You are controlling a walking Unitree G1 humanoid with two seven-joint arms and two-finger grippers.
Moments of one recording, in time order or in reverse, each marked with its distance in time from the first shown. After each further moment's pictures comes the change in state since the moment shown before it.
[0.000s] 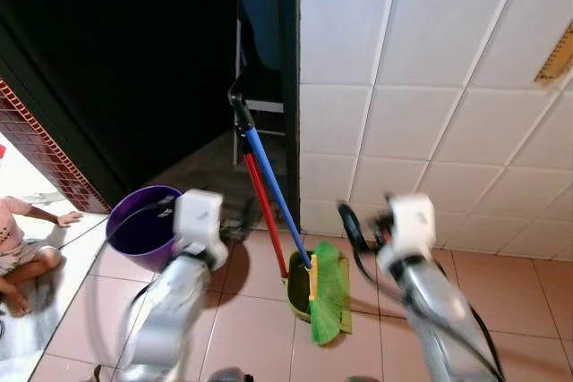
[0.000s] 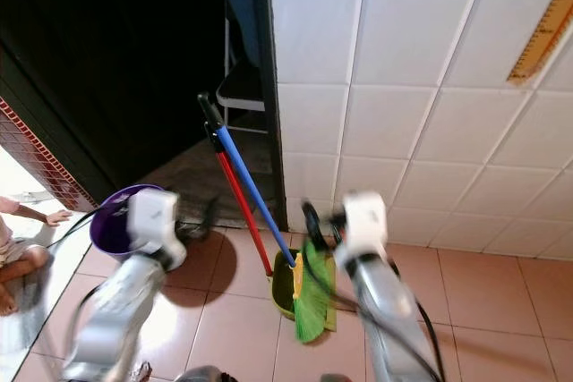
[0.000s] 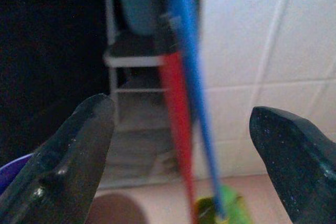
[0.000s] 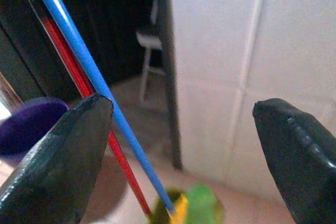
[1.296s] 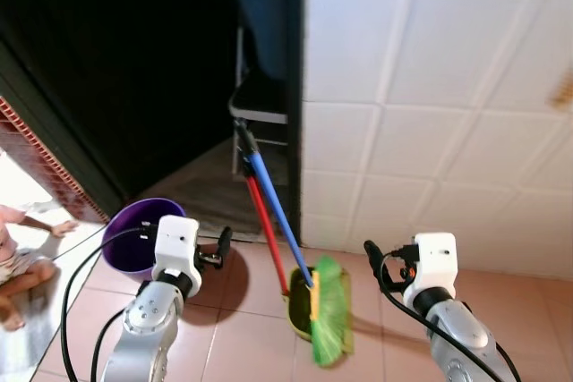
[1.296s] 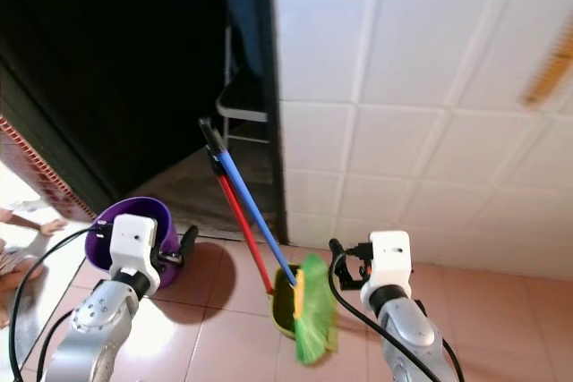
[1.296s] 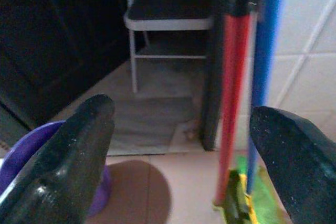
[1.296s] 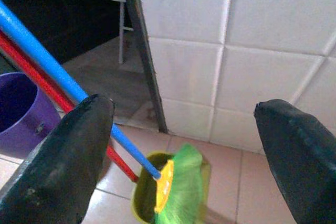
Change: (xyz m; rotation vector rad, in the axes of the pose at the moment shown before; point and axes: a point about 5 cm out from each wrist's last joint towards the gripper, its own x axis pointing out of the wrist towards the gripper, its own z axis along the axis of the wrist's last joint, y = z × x) left arm -0.019 0.015 -0.024 0.005 0.153 0.011; right arm -0.019 -0.020 -0.027 0.051 0.177 -0.087
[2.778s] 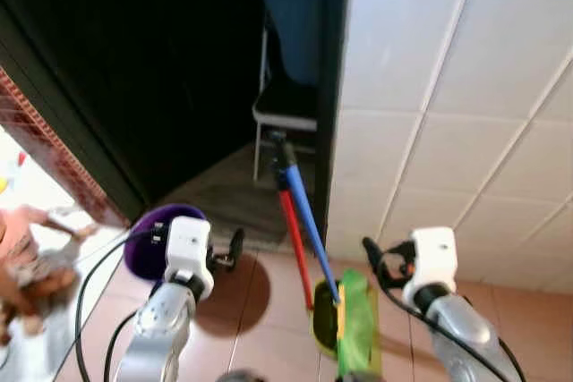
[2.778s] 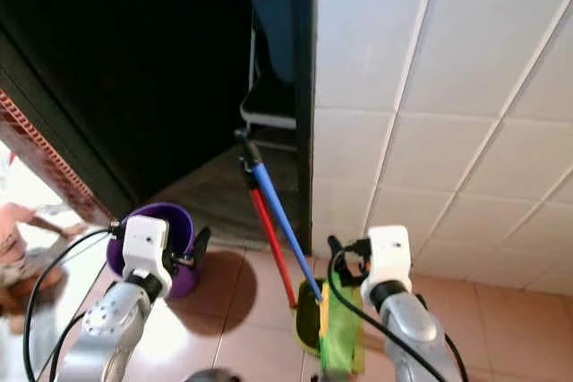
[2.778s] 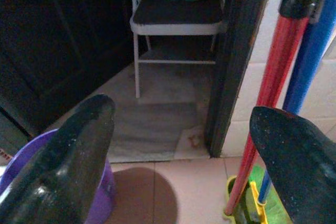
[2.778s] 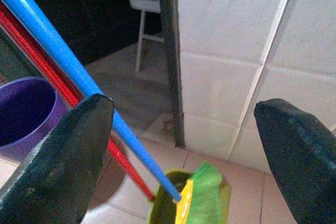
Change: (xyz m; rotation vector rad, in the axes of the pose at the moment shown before) left arm 0.002 -0.017 0.001 -0.015 -0.006 -0.049; right arm -0.001 -0.001 0.001 -0.021 0.001 0.013
